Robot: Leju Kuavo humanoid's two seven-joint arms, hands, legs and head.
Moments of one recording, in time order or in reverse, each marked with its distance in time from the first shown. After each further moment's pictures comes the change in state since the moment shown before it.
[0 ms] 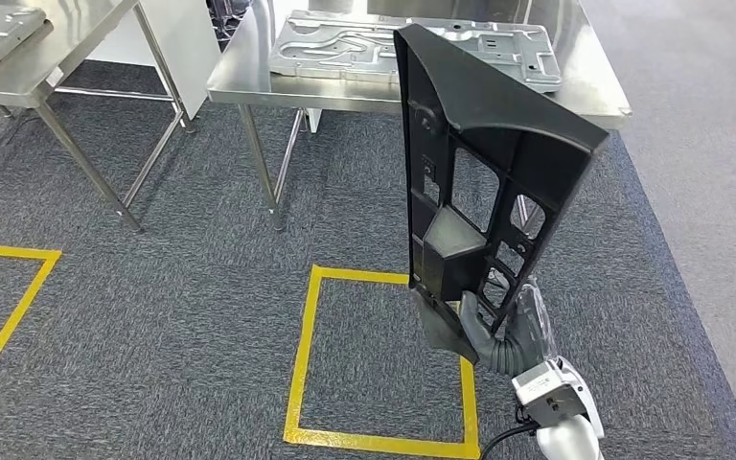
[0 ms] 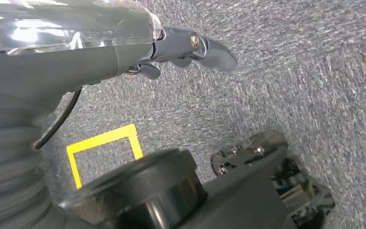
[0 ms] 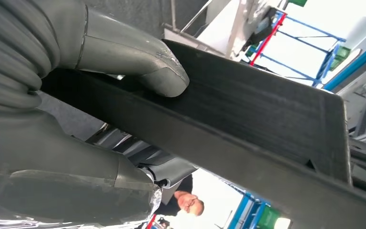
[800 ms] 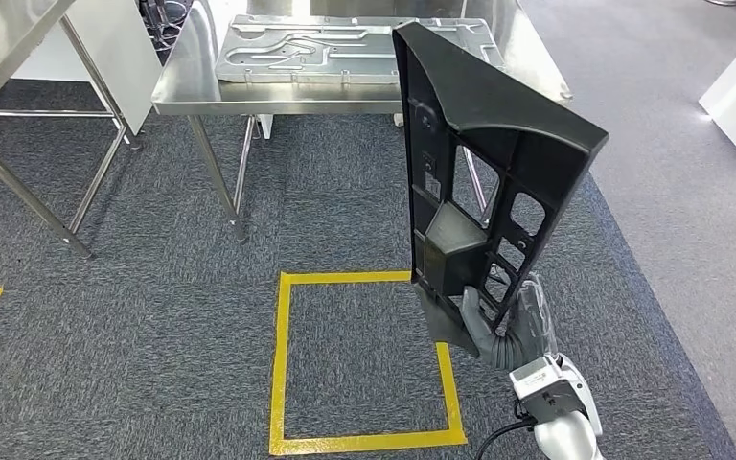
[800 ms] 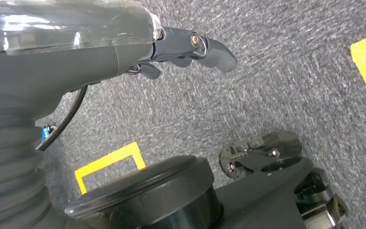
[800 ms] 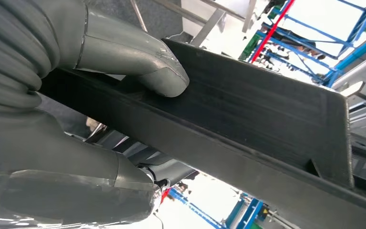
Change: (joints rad) left arm 0.000 -0.003 0.009 0.000 -0.009 -0.013 0.037; right arm -0.013 0.000 -0.007 0.013 0.018 -0.025 -0.001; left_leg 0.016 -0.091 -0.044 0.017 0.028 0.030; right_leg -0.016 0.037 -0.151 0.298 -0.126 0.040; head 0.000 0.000
